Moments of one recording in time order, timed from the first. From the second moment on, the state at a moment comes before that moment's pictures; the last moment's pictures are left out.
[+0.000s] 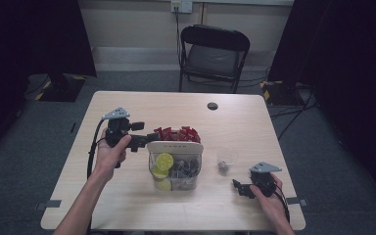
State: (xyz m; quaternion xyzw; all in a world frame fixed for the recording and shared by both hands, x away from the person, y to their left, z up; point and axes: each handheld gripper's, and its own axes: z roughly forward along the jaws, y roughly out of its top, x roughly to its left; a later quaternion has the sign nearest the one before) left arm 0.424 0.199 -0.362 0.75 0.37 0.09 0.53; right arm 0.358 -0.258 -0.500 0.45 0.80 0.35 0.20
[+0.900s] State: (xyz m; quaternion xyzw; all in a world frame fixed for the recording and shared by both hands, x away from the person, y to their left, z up) left arm 0.413 0.197 -0.365 0.76 0.36 0.09 0.53; right arm 0.358 -0.258 -0.500 0.45 0.80 0.35 0.20
